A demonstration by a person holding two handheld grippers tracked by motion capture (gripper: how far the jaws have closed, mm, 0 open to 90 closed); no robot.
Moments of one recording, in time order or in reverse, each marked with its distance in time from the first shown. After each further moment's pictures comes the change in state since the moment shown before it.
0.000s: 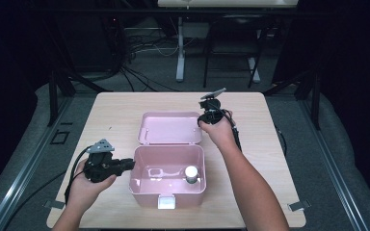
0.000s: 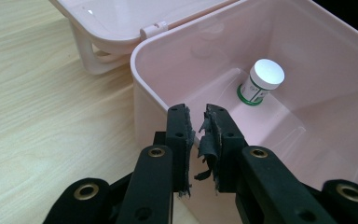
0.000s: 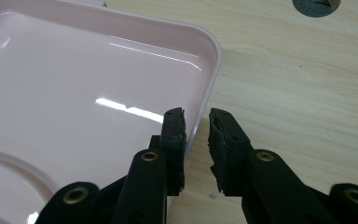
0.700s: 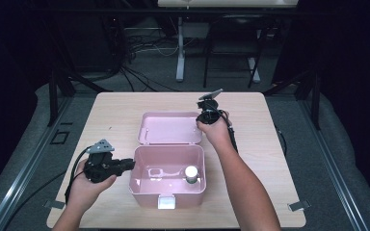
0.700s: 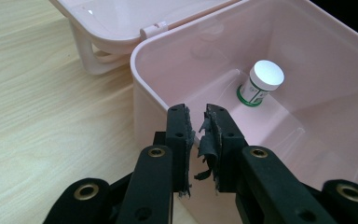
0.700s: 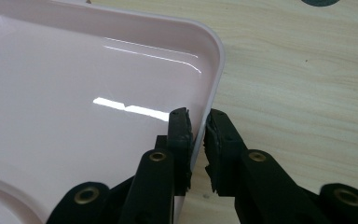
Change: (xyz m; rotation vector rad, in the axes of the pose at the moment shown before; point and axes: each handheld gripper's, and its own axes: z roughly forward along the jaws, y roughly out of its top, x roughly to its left) left arm -0.001 -0.001 0.000 -0.006 0.000 -0.009; right arm 0.003 0.003 0.015 0.025 -0.026 0.034
